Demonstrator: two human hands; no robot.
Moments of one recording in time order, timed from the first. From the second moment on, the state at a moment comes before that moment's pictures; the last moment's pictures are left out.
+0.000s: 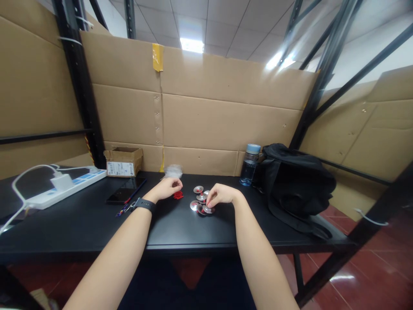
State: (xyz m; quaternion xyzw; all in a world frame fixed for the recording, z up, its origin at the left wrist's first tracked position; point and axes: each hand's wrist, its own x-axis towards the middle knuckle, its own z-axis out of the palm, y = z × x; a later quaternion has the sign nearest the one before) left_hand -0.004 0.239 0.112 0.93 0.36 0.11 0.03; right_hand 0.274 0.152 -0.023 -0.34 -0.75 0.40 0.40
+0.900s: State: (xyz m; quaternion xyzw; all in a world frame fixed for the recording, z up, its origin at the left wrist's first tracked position) left_hand 0.042 0.195 0.088 0.93 0.27 0.19 0.12; right_hand 0.224 0.160 -0.012 -0.19 -0.59 0.44 0.65
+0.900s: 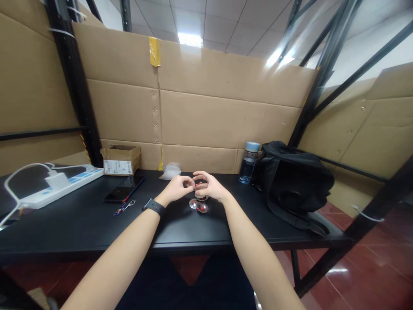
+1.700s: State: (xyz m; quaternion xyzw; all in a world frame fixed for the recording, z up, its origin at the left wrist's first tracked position) left_hand 0.017 0.210 0.114 0.92 0.35 0.17 0.03; right_hand 0.237 0.165 -0.012 -0.36 -0.61 0.29 0.64
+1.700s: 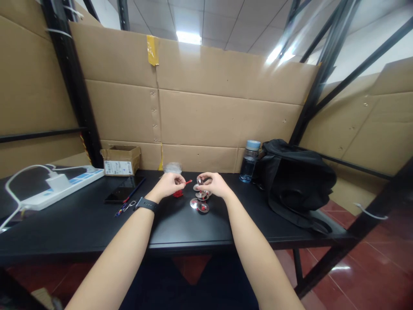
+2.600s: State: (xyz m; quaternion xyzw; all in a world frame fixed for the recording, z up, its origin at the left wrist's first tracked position) left_hand -0.008 0.237 0.117 0.91 0.40 0.07 -0.11; right_hand 0.300 0.171 -0.050 -0.57 -0.63 0.30 0.44
